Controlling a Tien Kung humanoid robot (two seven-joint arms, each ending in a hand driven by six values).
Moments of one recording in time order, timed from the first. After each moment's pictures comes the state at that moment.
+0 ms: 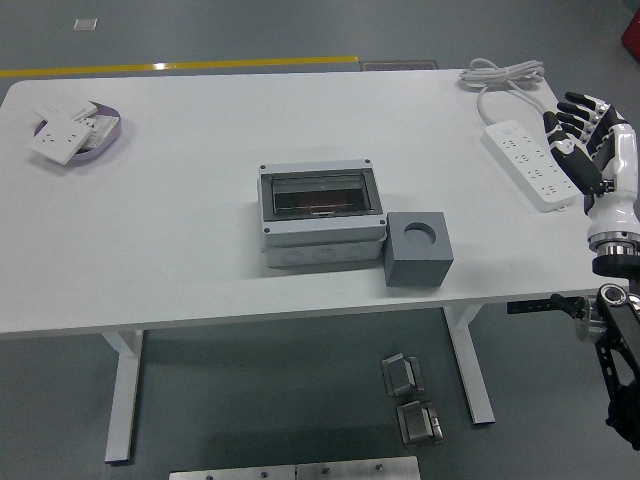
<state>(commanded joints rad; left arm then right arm) 0.07 0.09 -1.15 -0.18 1.22 0.02 0.07 0.16 -0.21 1.49 1.35 -1.26 -0.31 0.30</state>
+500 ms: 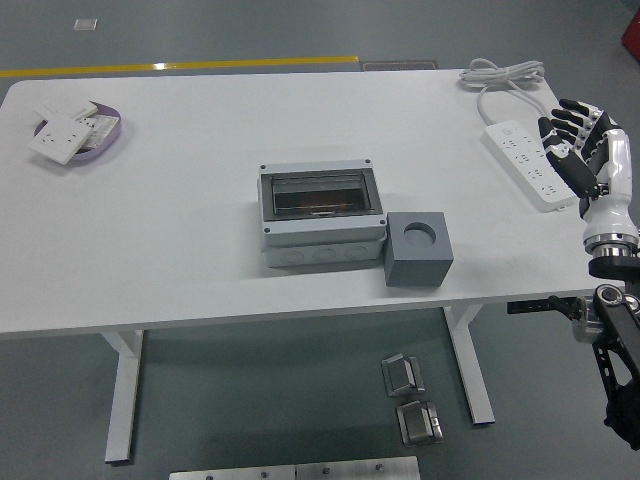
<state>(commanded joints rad) 0.08 0.09 -1.15 -0.18 1.22 0.03 0.07 0.17 -0.21 1.48 1.32 -1.26 -0.31 0.29</state>
